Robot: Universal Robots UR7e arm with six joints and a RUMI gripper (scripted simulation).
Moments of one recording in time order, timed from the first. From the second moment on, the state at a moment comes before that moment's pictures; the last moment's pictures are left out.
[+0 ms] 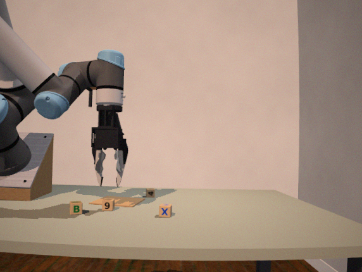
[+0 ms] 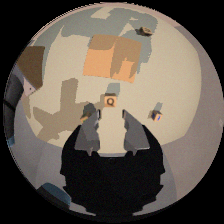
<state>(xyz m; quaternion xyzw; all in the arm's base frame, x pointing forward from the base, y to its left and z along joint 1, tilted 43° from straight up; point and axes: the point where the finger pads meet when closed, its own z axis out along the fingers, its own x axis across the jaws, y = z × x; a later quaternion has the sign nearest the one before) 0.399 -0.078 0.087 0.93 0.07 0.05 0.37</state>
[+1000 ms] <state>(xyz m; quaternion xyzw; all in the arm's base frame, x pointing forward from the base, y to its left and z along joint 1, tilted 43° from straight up) 0.392 -0.061 0.103 0.93 0.07 0.04 0.36</state>
